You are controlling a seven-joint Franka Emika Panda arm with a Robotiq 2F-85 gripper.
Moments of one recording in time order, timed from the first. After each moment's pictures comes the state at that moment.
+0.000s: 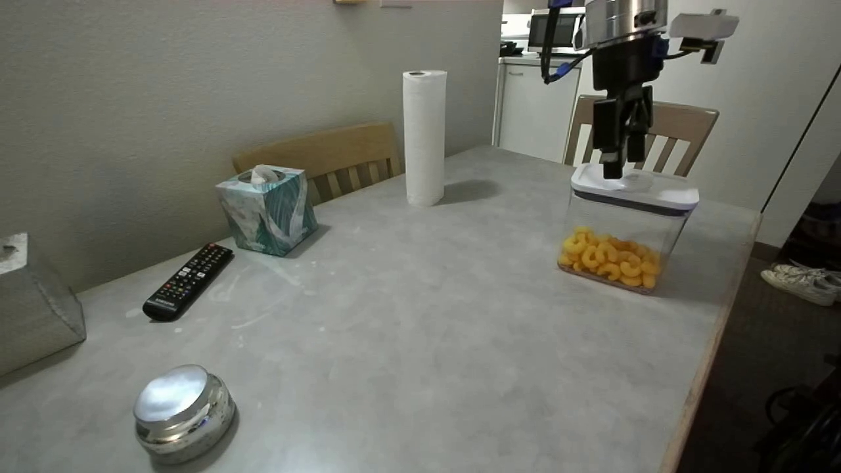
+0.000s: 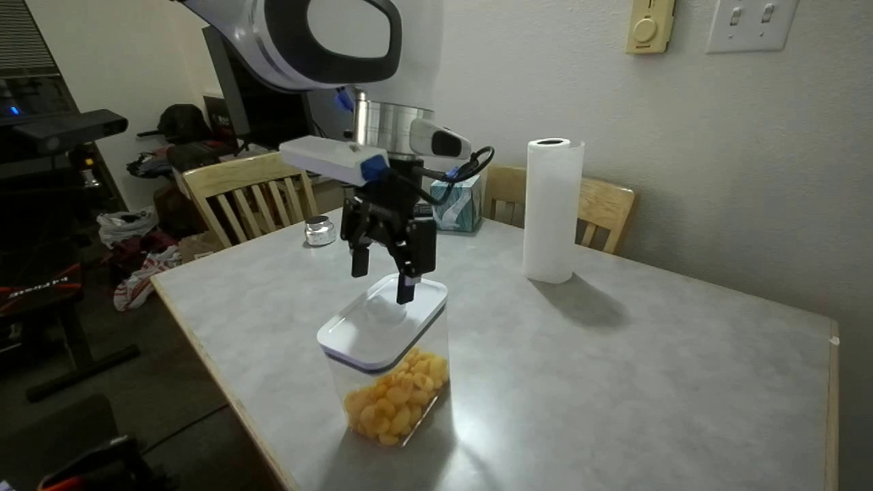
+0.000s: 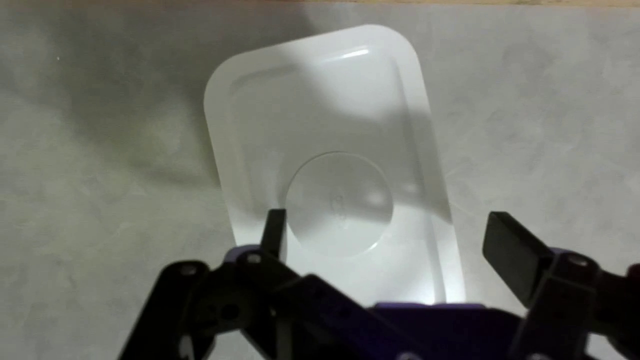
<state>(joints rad) -0.12 0.20 -0.08 -2.10 -0.04 2.06 -0.20</state>
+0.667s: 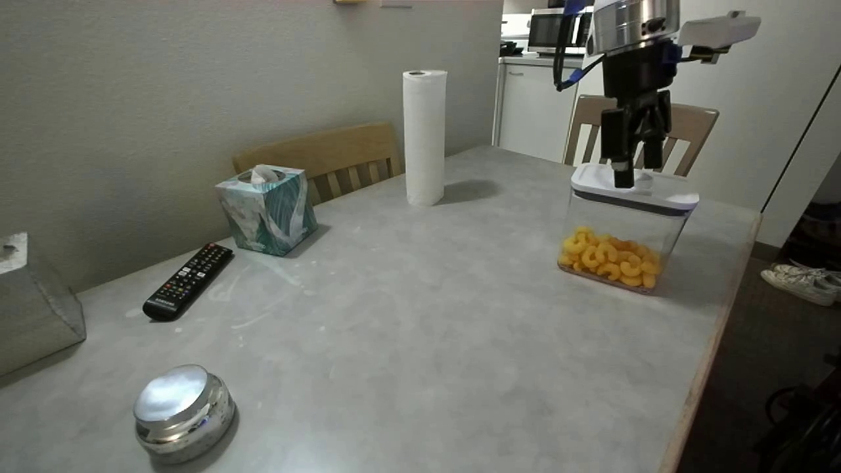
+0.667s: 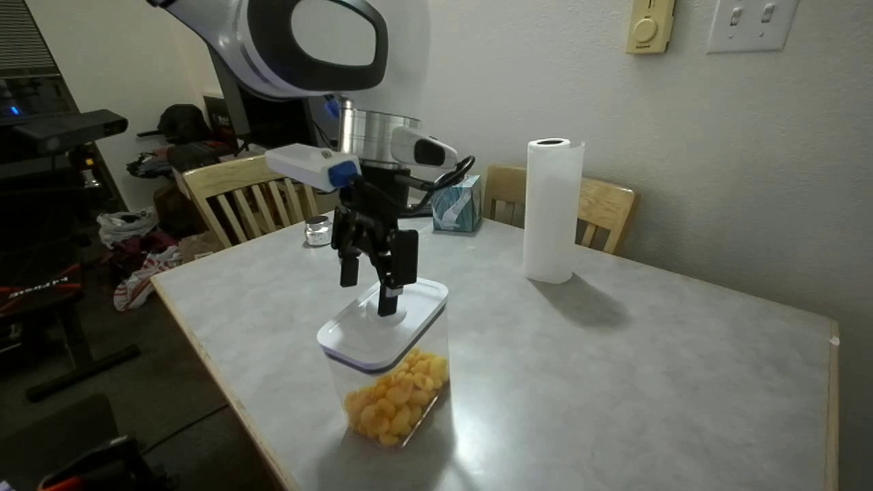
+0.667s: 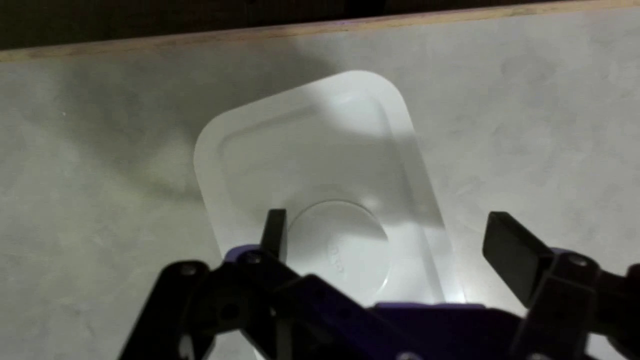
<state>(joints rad) -0.11 0.17 -0.08 -2.15 -0.06 2.06 -0.09</state>
